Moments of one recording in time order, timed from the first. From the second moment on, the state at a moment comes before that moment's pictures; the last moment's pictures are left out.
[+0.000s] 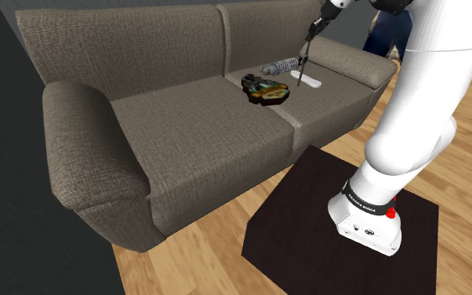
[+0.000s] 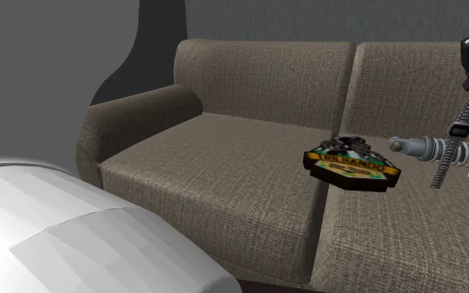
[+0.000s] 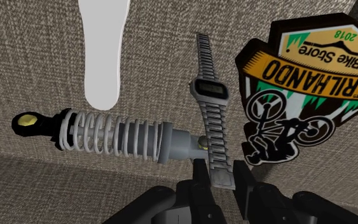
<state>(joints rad) -0.34 0.29 -0.67 -1.64 0.61 2.11 -1.11</state>
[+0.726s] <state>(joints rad) -0.34 0.30 -0.67 -1.66 0.62 2.12 -1.12</state>
